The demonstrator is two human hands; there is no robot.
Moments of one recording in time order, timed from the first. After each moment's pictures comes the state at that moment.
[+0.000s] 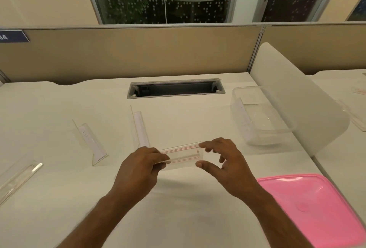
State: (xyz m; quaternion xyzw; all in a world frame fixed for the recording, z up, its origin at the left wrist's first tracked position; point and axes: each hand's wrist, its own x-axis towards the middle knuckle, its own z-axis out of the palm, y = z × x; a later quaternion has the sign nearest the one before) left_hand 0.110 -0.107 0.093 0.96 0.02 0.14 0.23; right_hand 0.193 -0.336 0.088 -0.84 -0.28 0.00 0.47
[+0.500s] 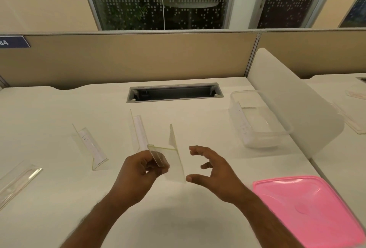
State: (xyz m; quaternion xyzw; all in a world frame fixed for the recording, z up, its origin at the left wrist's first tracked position) left_hand 0.101 -0.102 0.099 0.82 0.08 0.11 0.55; right_hand 0.189 -0.319 0.066 -0.80 -0.26 0.13 0.52
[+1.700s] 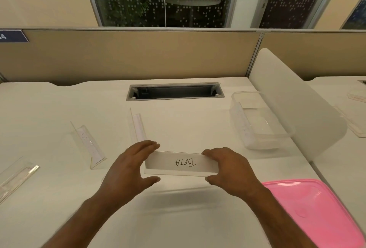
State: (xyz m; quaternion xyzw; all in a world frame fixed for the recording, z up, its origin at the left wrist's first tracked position) left_hand 0.105 -0.069 0.080 0.96 0.00 0.13 0.25; right_hand 0.214 -0.337 0.078 -0.94 -0.27 0.05 0.17
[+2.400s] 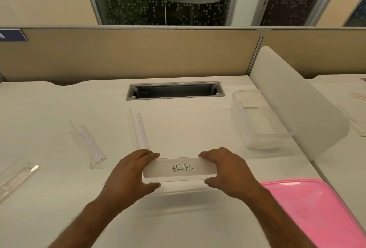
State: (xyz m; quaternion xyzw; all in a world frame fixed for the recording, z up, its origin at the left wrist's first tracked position) left_hand 0.103 -0.072 0.067 0.97 0.02 0.10 0.21; right_hand 0.212 -0.334 0.081 -0.94 -0.29 0.08 0.18
